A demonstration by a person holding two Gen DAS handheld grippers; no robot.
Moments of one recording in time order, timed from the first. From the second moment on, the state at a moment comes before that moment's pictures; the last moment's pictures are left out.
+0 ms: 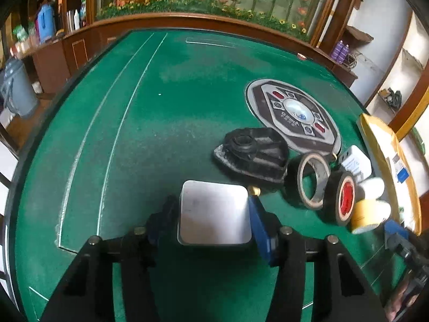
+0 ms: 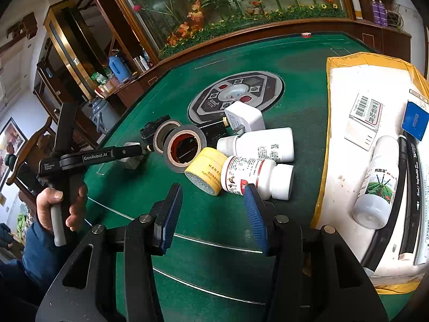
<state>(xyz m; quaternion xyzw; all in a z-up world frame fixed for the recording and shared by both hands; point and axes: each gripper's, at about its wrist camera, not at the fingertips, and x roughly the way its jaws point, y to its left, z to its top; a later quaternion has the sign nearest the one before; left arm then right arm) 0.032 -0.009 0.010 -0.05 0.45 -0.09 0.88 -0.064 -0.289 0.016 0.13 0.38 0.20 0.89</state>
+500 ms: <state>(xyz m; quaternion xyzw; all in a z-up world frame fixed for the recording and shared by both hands) 0.005 -0.009 0.008 -0.08 0.45 -0.14 0.88 -0.026 -0.256 0.035 0.05 0.38 0.19 0.90</state>
